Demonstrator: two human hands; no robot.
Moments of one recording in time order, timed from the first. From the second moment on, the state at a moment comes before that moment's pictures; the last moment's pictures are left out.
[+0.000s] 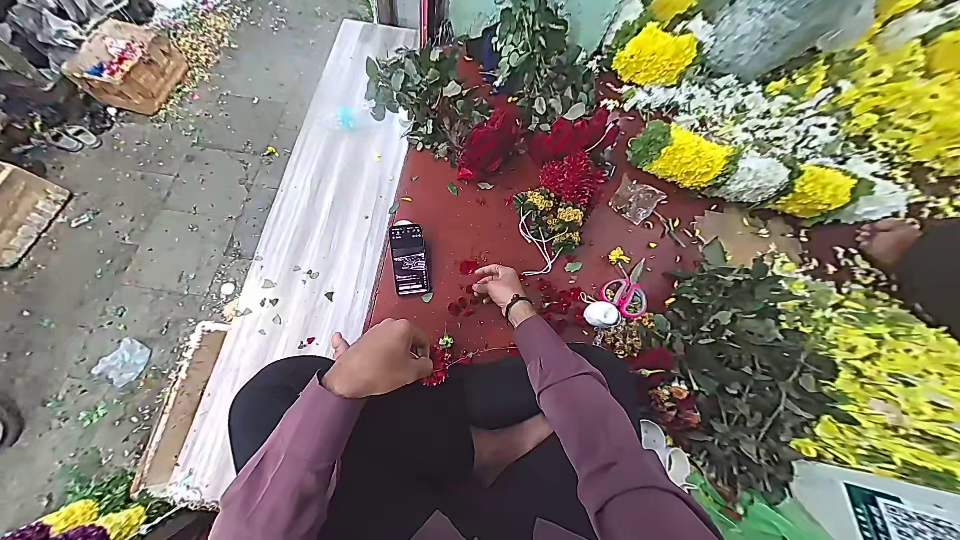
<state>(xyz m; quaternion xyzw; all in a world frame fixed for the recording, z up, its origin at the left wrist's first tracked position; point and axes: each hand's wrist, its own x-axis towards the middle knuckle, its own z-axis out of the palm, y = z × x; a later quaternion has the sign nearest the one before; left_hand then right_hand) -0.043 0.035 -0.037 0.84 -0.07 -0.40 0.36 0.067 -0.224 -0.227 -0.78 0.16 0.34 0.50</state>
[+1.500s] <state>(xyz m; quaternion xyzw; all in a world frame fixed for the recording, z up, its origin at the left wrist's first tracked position) -0.045 0.033 -0.043 0.84 -0.09 -0.41 0.35 0.027 -0.212 -0.150 -0.72 0.07 0.25 0.64</state>
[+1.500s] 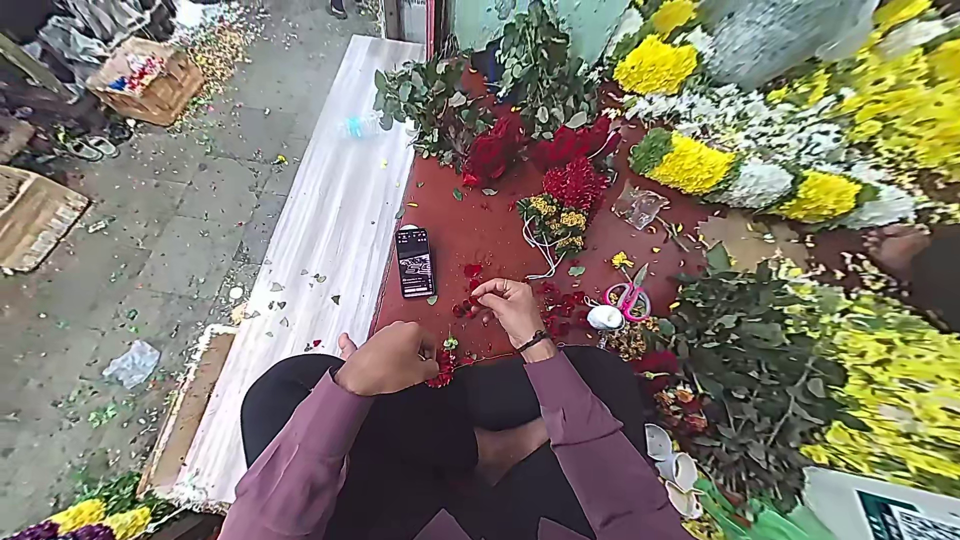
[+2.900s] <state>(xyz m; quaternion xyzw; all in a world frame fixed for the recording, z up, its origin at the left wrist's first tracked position) -0.043 0.038 -0.044 0.82 0.01 -0.36 0.44 -0.038 -0.174 -0.089 -0.70 0.02 0.32 0.64</state>
